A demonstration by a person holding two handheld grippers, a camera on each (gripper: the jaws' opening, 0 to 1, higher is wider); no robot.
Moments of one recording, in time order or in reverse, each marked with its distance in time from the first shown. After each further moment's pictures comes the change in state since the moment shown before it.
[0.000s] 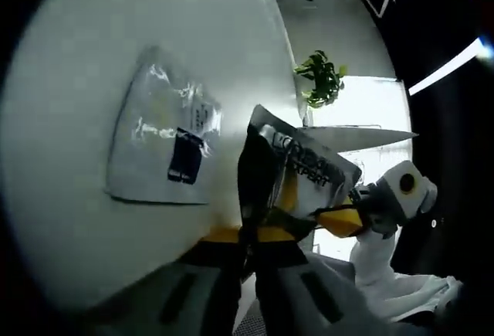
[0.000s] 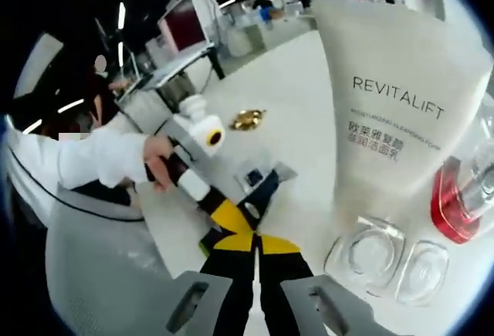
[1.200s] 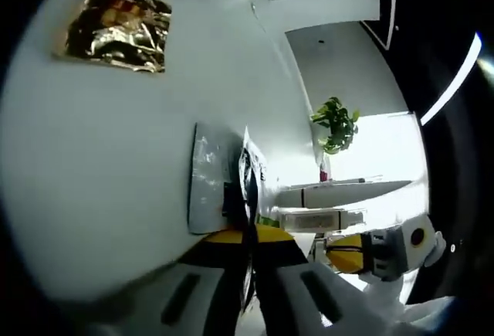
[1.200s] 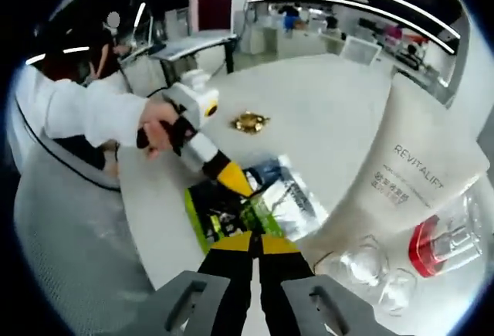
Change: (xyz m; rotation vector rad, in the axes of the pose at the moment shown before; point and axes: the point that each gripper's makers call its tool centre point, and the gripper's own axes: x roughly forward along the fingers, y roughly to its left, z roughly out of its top) left arm -0.034 0.017 0.051 -0.011 -0.298 0.115; right arm -0.009 -0.001 0.007 -0.284 -0.010 -0.144
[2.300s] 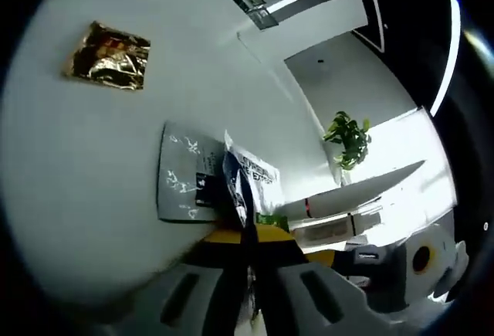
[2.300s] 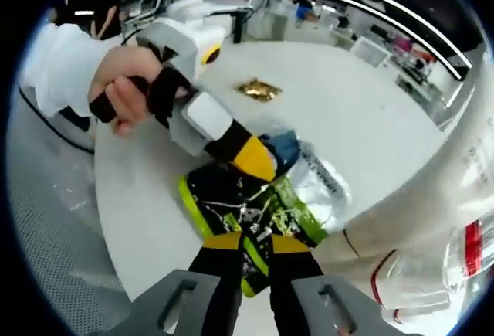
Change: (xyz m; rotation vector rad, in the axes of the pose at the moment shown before) left arm 0.013 -0.007 0.001 0.137 -0.176 0.106; right arm 0.052 0.007 -0.031 -0.133 0.088 -0.085
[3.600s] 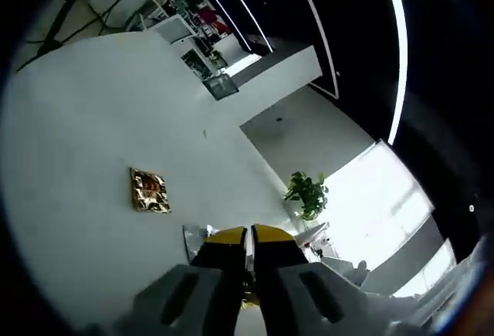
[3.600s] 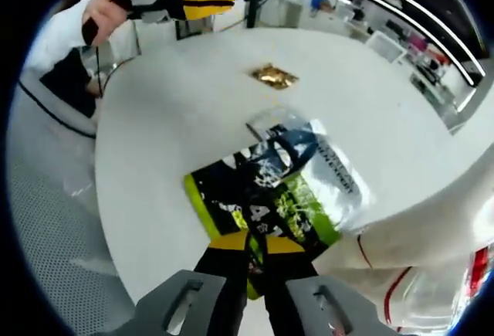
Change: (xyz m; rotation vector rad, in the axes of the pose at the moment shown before) left arm -0.161 -0.023 0.085 0.065 -0.393 -0.232; right arm 0.007 0.007 -0.004 -0.056 0.083 0.039
